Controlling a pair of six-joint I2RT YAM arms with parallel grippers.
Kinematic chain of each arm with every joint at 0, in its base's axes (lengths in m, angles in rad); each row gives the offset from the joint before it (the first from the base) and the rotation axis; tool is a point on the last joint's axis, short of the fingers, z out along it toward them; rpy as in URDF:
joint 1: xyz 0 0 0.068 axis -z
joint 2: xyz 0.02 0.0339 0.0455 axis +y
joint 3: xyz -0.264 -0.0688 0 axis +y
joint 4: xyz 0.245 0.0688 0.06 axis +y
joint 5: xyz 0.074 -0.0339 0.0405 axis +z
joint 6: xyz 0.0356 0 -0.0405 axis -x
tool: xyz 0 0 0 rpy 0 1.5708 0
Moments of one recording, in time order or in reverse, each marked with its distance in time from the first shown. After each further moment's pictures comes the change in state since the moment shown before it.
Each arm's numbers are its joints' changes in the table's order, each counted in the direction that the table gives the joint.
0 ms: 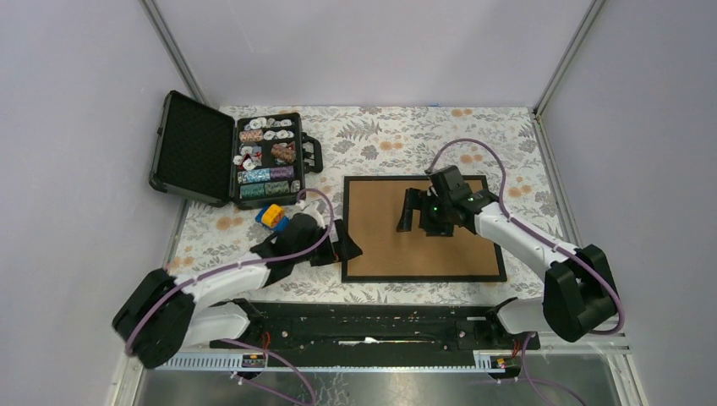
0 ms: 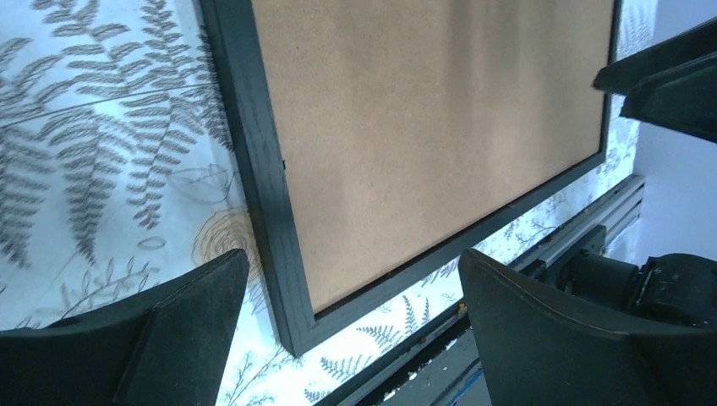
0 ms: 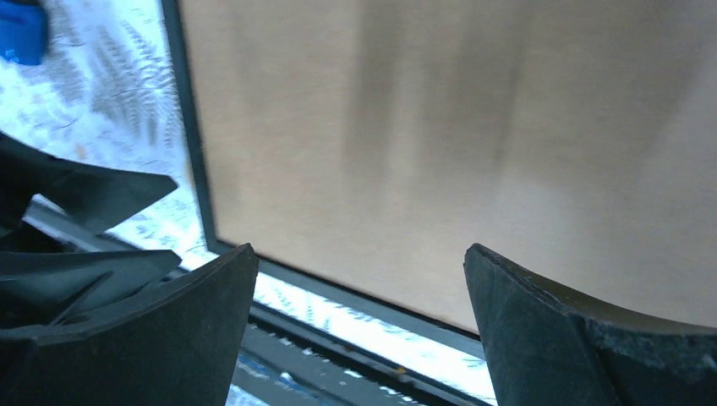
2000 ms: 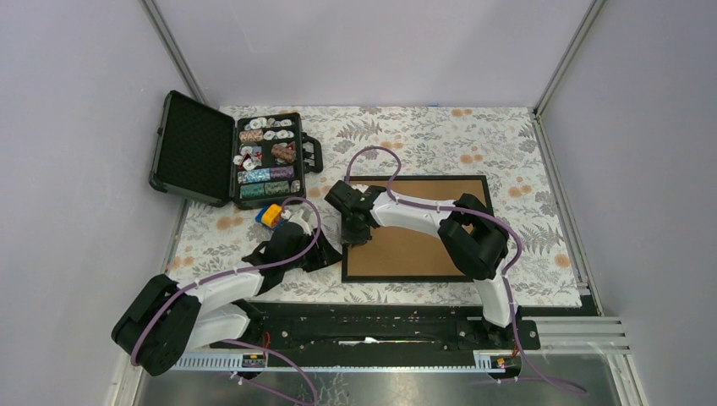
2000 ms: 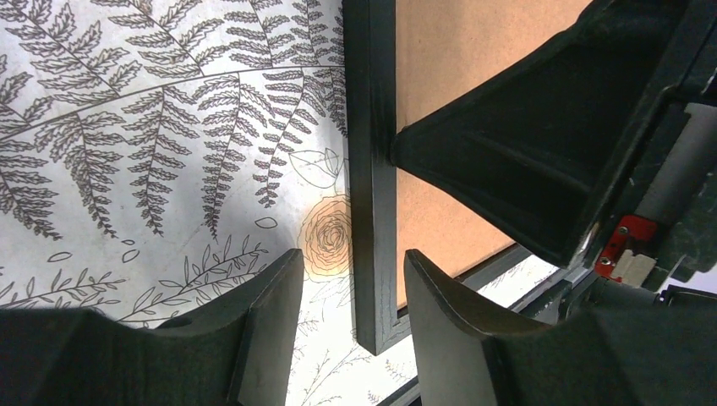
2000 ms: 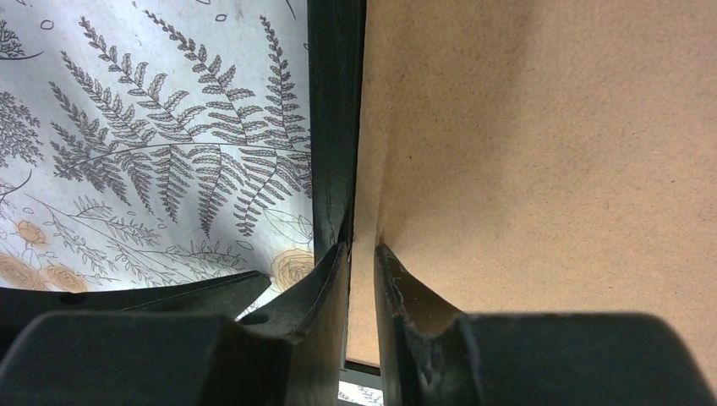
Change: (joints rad) left arm -0.114 -0.082 0.189 -0.121 -0.017 0.019; right arm -0.483 0.686 -0.602 0.122 -0.247 -0.330
